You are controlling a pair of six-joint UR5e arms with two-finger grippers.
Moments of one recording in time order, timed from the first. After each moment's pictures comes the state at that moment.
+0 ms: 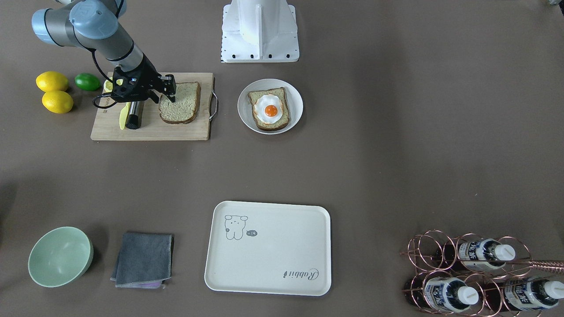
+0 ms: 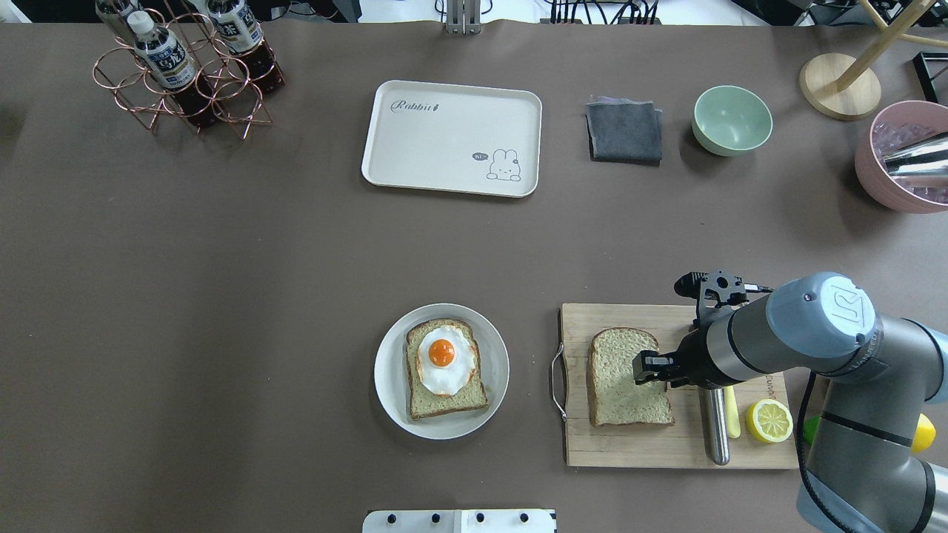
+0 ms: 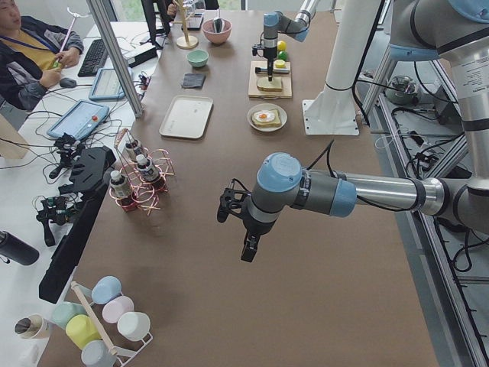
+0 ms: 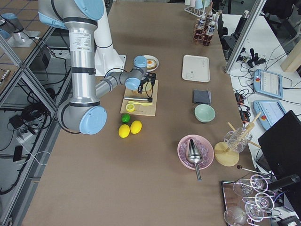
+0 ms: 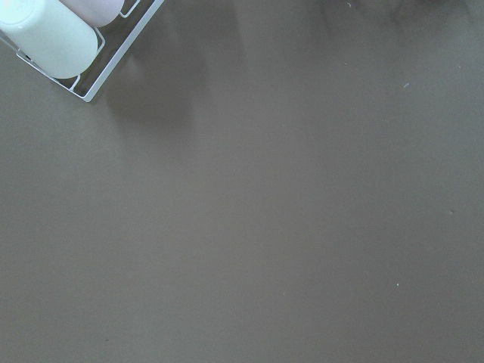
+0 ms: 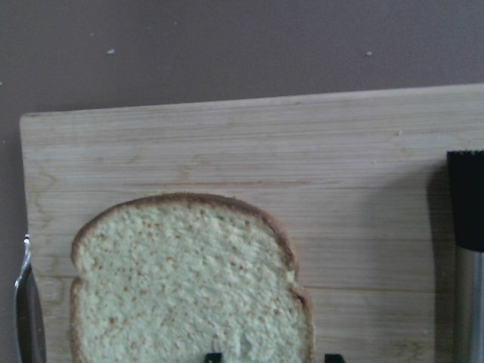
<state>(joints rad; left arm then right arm) -1.67 -1.22 -2.01 -1.70 -2.31 0.08 0.46 -1.54 1.96 -1.10 1.98 1.35</state>
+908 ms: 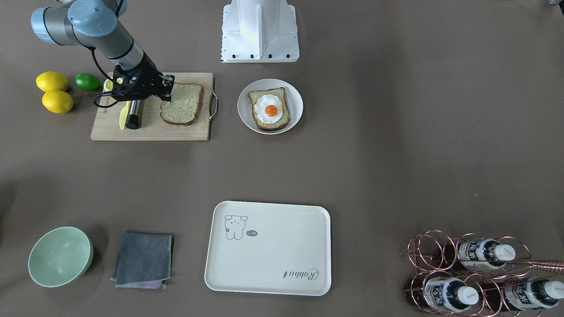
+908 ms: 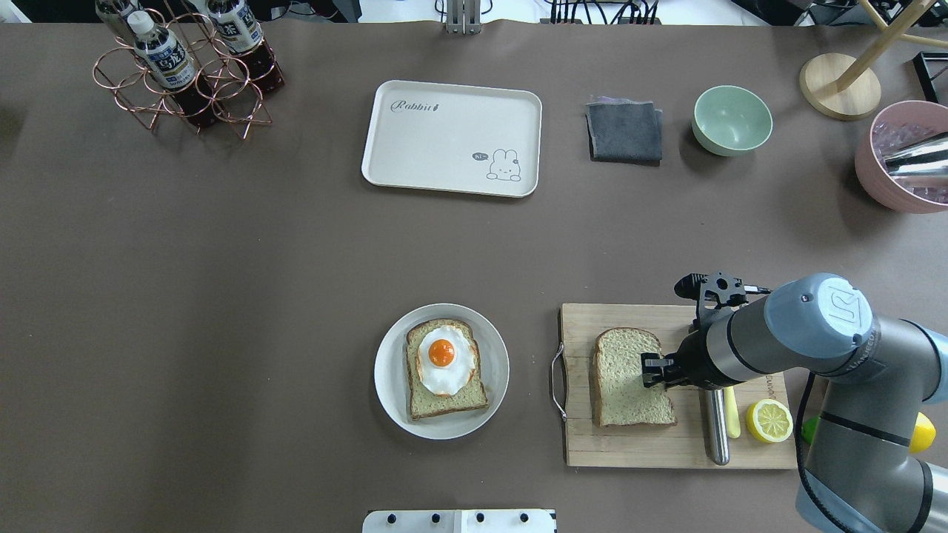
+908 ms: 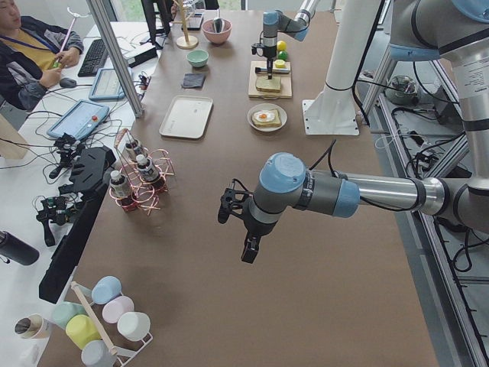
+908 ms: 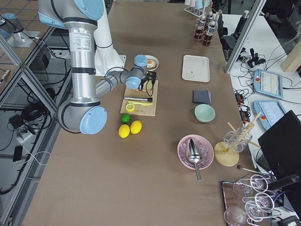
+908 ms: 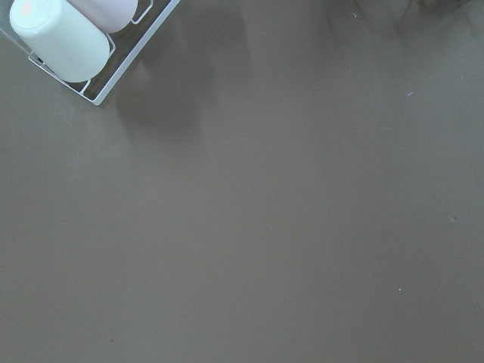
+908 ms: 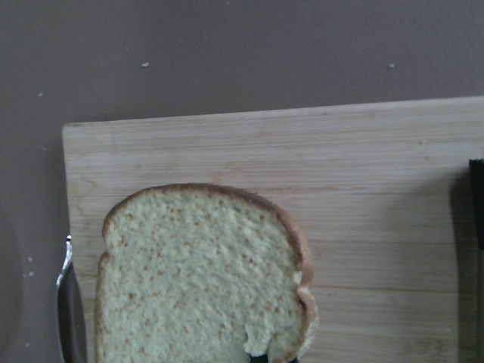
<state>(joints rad) -1.69 -1.22 -2.01 -1.70 -2.32 0.08 0.47 -1.52 1.97 -1.10 1.99 1.35</state>
